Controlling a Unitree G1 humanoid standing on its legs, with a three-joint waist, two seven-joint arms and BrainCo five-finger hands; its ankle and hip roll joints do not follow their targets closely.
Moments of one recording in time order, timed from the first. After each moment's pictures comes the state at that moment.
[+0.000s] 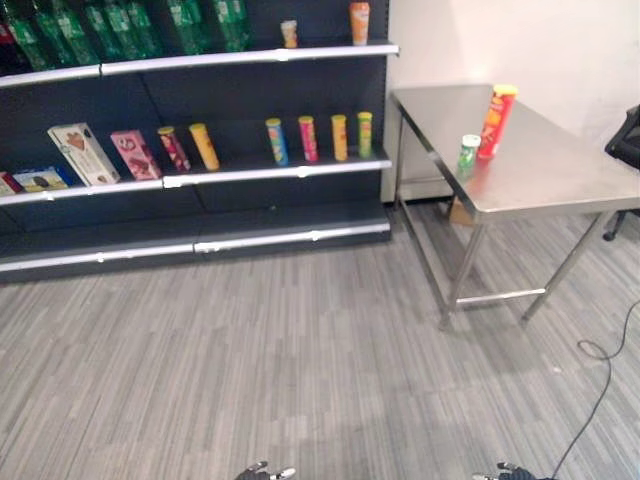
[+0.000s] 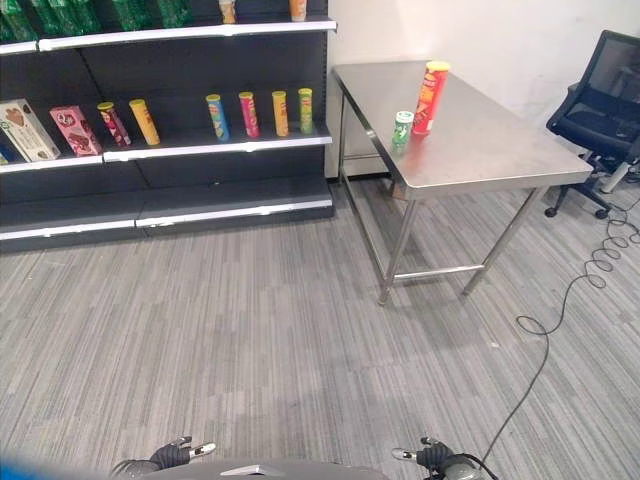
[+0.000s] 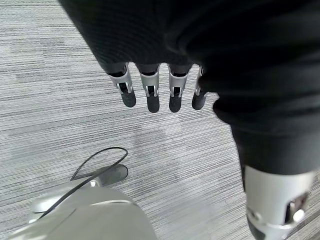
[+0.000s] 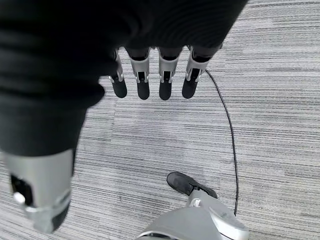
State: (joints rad) left arm 0.05 0.27 -0.19 1.19 -0.17 -0.03 -0.07; right arm 0.02 -0.34 0.25 1.19 0.09 0.00 0.05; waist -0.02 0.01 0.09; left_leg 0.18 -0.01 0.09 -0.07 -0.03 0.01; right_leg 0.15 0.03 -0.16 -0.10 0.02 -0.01
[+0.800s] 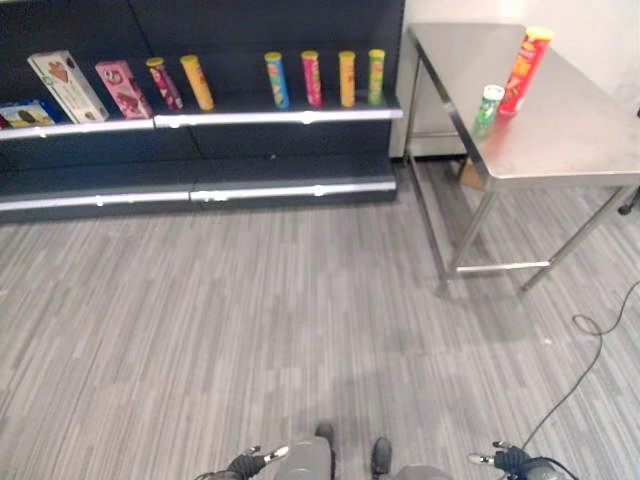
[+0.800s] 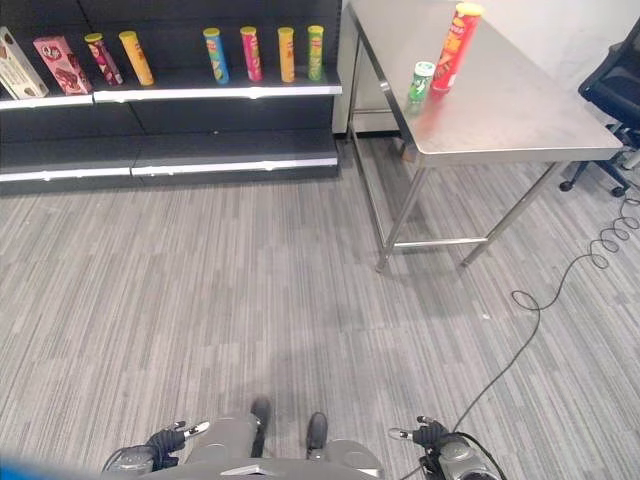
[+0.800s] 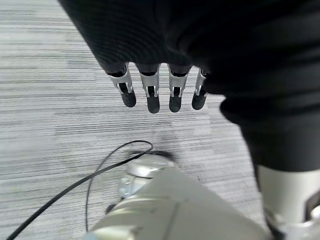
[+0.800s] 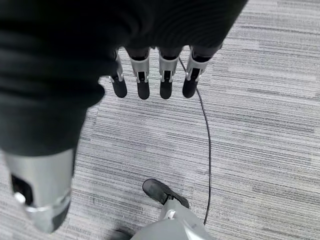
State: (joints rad) left arm -0.05 0.26 -0.15 1.28 -0.26 -0.04 -0.05; right arm -0.08 -0.35 0.28 1.20 0.10 0.00 0.04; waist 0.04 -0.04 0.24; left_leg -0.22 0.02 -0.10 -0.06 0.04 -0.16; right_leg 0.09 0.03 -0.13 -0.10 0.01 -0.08
